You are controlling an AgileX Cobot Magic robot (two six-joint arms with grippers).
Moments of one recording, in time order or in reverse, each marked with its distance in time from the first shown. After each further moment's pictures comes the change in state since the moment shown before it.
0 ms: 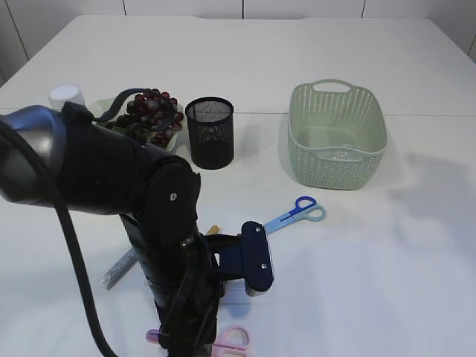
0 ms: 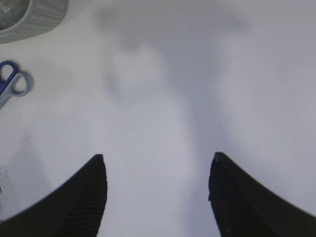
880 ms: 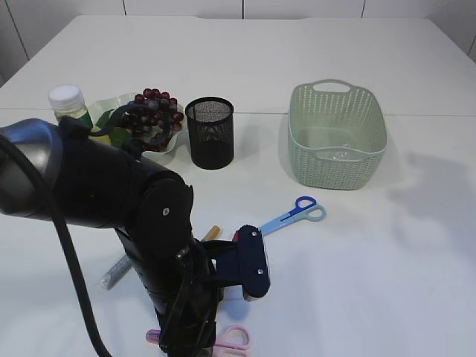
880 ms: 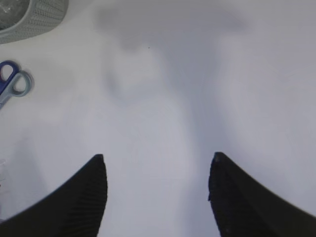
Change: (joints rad) left arm 0.000 0.000 0.049 -0.006 -0.098 0.002; right arm 0.000 0.000 0.000 0.000 0.000 0.000
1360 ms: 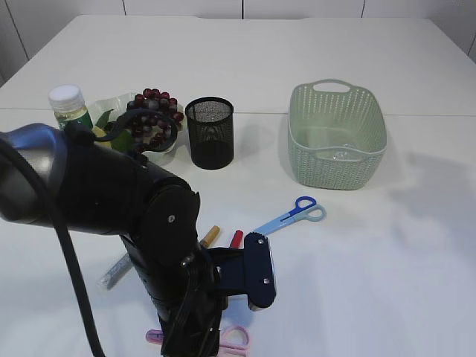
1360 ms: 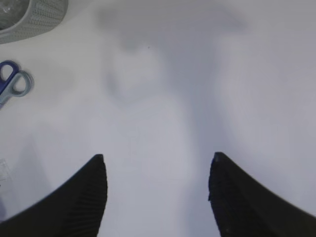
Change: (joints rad) left arm -0.024 0.000 0.000 0.000 0.006 0.000; right arm 0.000 0.000 0.000 0.000 0.000 0.000
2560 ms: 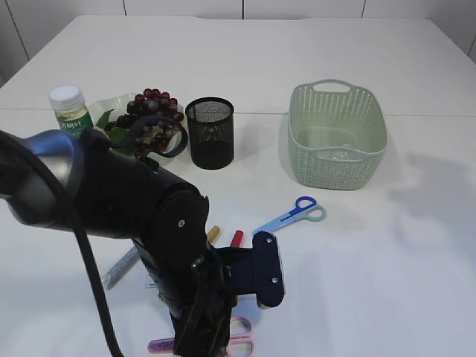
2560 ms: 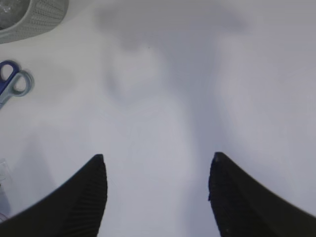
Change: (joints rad) left arm -0.009 0.038 -0.012 0.004 -0.045 0.000; right arm 0.000 0.000 0.000 0.000 0.000 0.000
